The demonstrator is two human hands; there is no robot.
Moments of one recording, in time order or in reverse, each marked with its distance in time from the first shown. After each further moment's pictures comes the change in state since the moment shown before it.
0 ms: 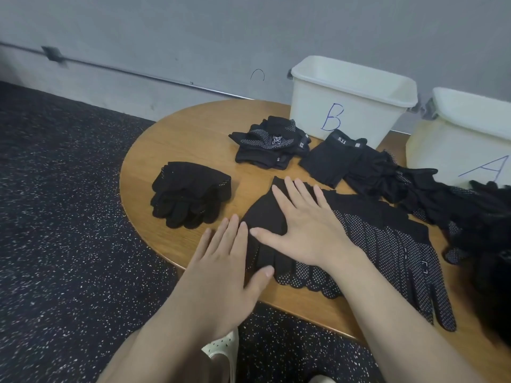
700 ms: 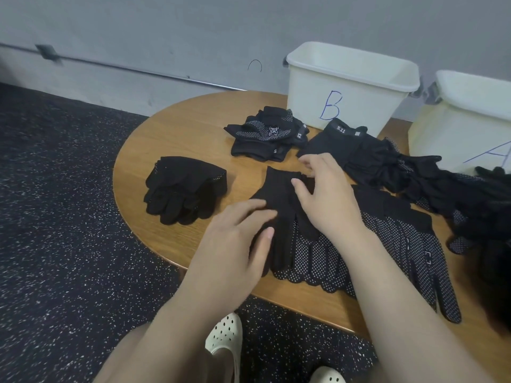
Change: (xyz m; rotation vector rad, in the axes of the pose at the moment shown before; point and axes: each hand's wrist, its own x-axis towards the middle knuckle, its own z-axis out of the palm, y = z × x) left_hand 0.018 0.016 -0.007 -0.357 0.395 0.166; right_hand 0.011 0.023 -0.017 0.362 0.487 0.115
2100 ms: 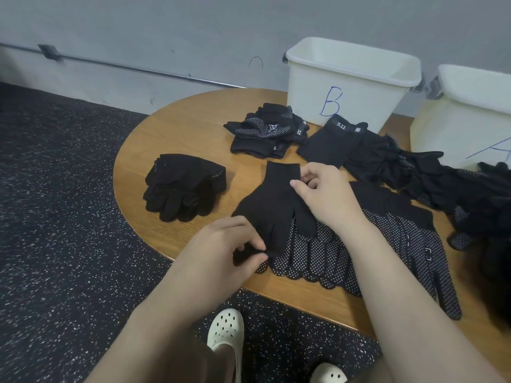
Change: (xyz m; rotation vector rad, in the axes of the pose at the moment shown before) left_hand -0.008 -0.007 -0.015 -0.058 -0.118 0.024; right_hand 0.008 0.014 0.005 0.225 -0.110 0.157
